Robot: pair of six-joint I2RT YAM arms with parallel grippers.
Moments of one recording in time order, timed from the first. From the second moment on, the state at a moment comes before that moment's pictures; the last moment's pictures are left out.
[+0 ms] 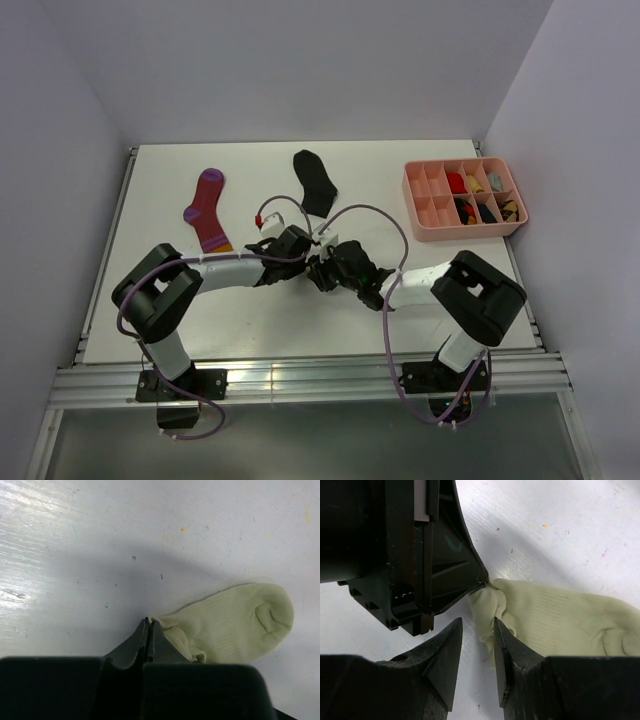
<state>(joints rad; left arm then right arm) -0.81 1.73 0.92 -0.12 -0.36 -1.14 0.82 1.61 0.58 0.53 -0.03 0.14</state>
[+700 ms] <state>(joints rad) -0.79 1.69 0.87 -0.12 -0.39 -1.18 0.85 1.72 0.66 0.54 0.02 0.14</state>
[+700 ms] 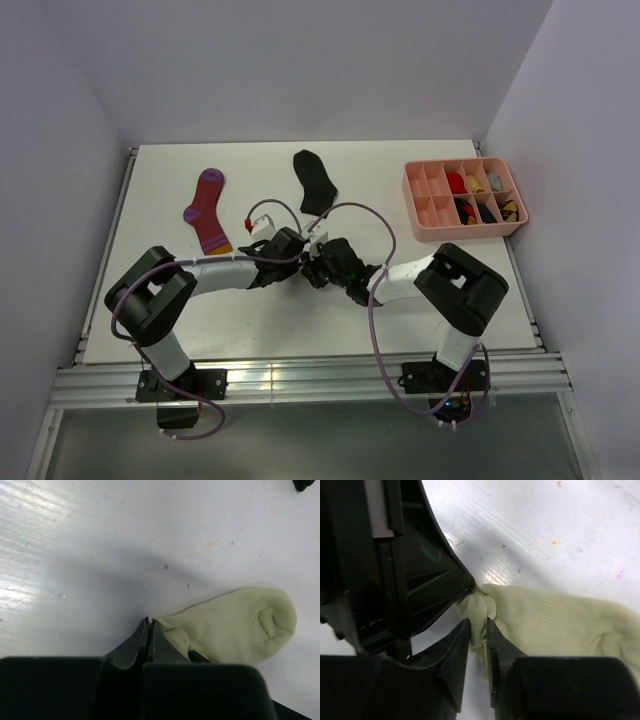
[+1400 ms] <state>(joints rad) -0.82 1.58 0.79 -0.04 -0.43 -1.25 0.61 1.79 0.71 0.51 -0.31 0.46</state>
